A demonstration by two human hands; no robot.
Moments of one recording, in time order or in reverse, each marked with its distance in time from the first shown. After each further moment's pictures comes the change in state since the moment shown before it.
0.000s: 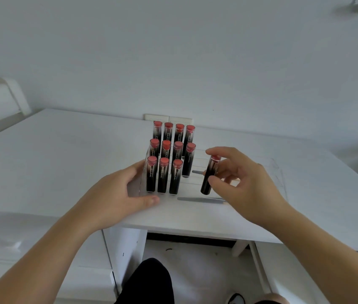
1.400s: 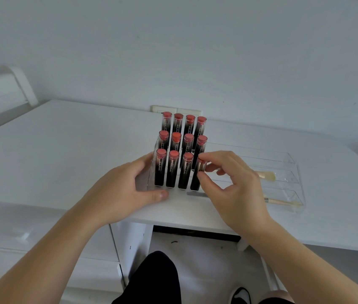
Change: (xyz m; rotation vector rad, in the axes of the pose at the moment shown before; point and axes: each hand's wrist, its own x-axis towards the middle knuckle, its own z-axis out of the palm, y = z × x) left_hand 0.001 0.001 0.002 -0.004 0.012 -0.014; right_hand -0.001 0.004 0.054 -0.062 0.259 -0.222
